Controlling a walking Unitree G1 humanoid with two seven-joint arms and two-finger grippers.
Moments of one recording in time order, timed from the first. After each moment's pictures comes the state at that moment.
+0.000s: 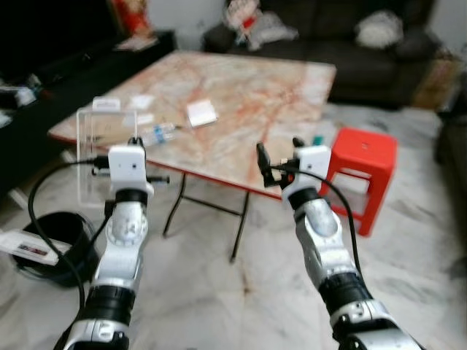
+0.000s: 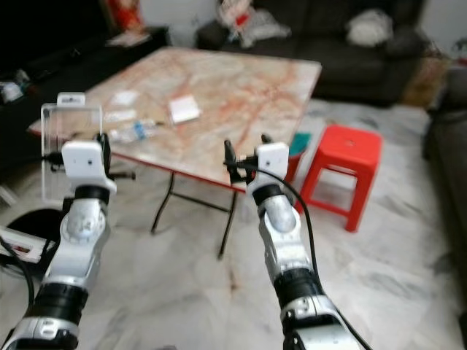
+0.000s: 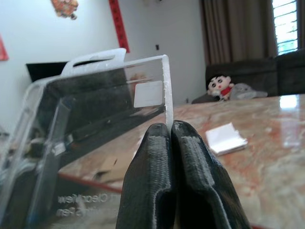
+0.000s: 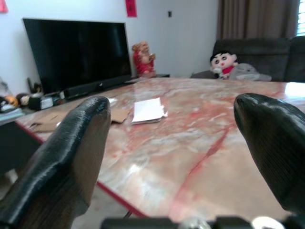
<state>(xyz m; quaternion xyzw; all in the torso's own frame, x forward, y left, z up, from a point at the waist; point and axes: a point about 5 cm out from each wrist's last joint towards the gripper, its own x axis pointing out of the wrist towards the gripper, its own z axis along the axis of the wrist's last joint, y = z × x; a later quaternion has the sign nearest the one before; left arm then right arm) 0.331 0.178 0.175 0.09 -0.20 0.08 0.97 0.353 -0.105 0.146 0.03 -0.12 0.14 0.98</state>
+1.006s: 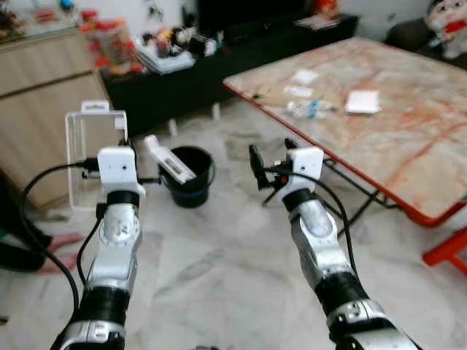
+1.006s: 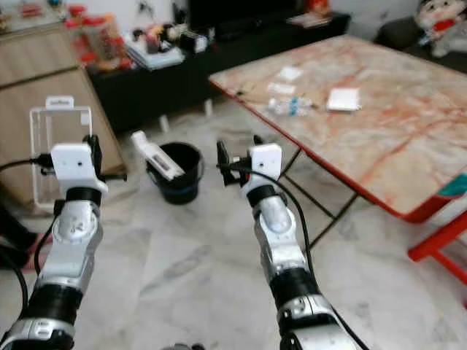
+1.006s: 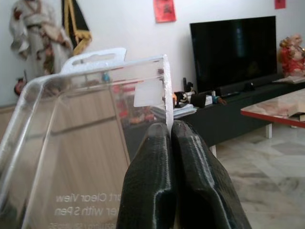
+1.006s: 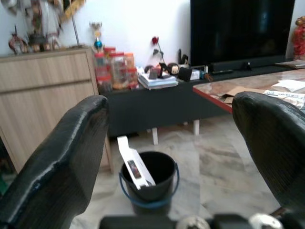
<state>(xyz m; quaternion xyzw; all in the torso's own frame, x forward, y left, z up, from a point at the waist) 0.330 0.184 0.173 0.07 -0.19 0.09 0.97 0.352 -0.100 0.142 0.03 -0.11 0.15 0.98</state>
